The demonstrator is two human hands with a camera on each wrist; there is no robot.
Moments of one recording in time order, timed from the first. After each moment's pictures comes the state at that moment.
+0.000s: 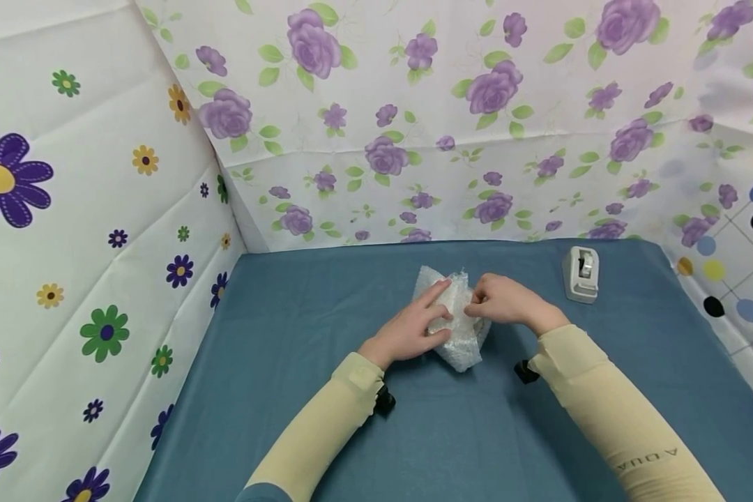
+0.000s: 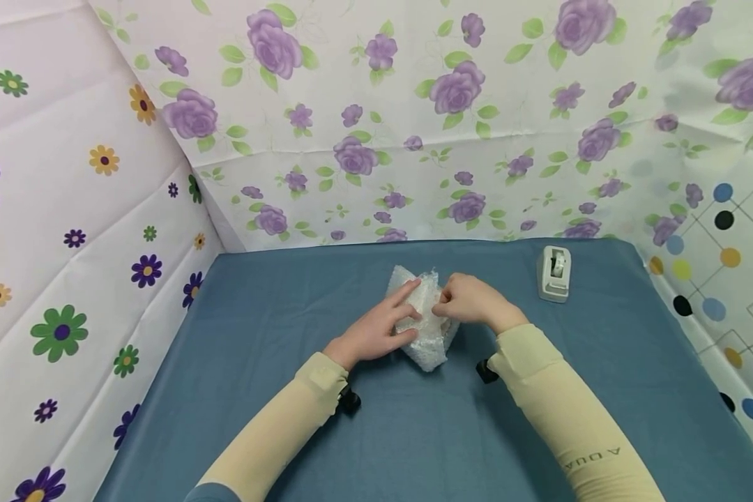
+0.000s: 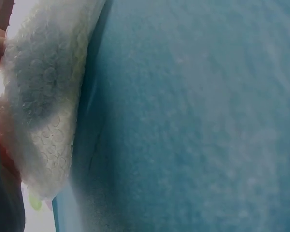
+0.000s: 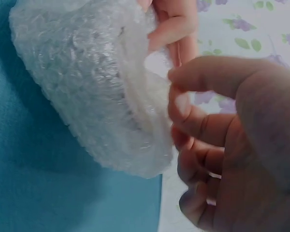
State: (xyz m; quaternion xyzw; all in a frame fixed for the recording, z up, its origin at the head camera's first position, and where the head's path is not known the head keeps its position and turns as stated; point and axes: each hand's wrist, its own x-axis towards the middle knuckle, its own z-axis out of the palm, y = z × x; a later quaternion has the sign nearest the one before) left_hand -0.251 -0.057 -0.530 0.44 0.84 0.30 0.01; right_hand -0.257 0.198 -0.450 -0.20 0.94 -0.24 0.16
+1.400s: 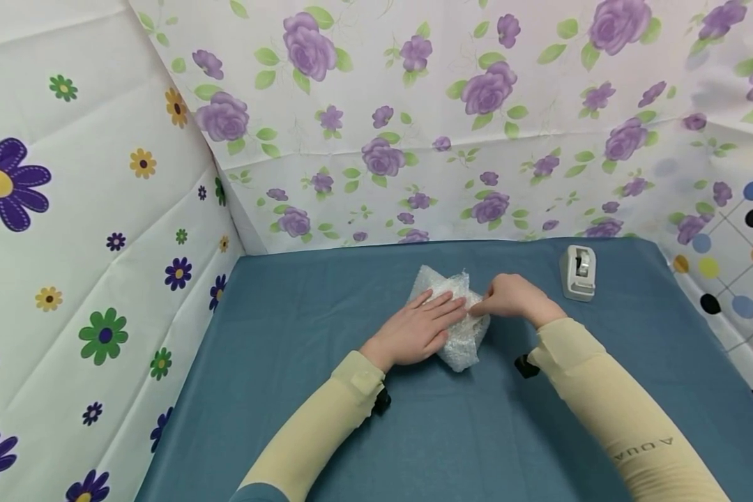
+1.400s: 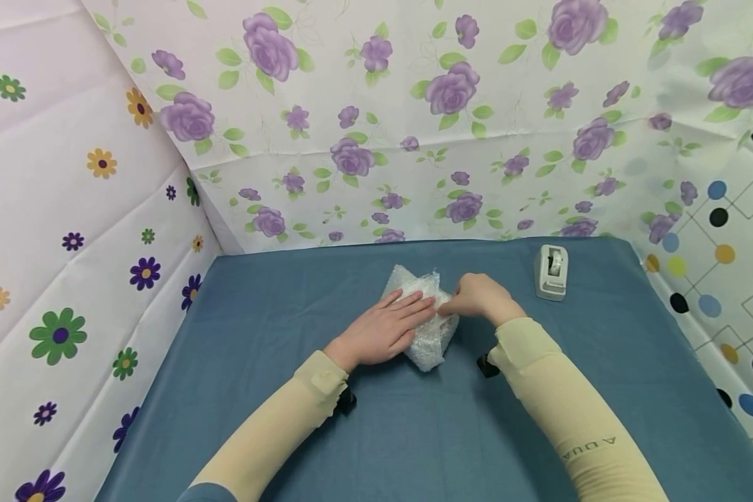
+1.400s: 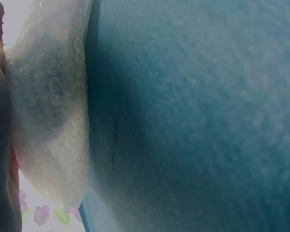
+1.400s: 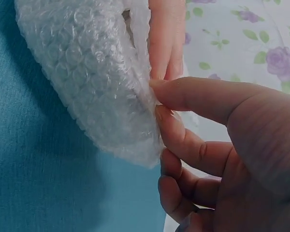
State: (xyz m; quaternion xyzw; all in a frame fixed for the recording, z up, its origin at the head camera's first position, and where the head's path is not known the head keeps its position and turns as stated) left_hand -0.243 -0.048 -0.516 0.50 0.87 0.02 -0.04; right_hand -0.263 0.208 -0.443 -0.07 0.95 -0.20 0.23
